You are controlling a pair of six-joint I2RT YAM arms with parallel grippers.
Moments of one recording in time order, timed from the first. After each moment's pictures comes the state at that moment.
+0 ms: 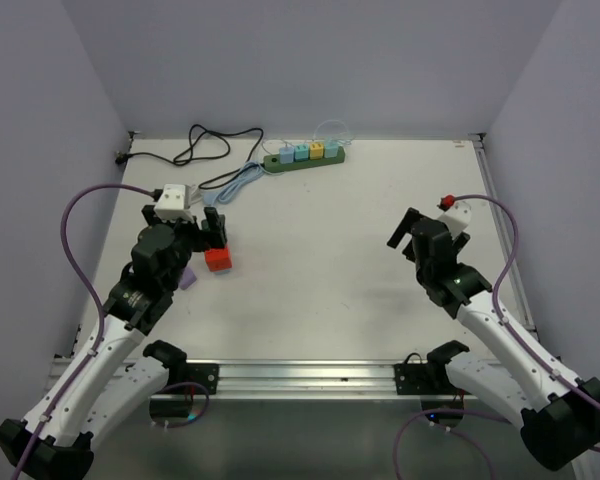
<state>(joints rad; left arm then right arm) -0.43 0.69 0.71 -0.22 -0.32 -0.17 0.45 0.88 0.68 -0.37 0.63 0.64</state>
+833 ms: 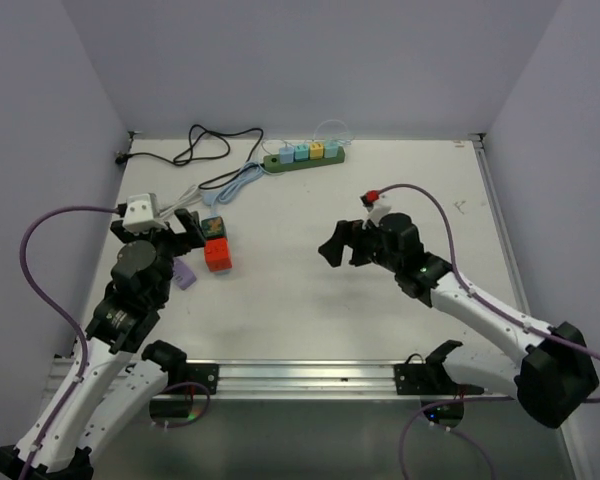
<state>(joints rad) -0.43 0.56 0.71 -0.27 -0.51 -0.22 0.56 1.06 0.63 -0.01 -0.11 0.49</state>
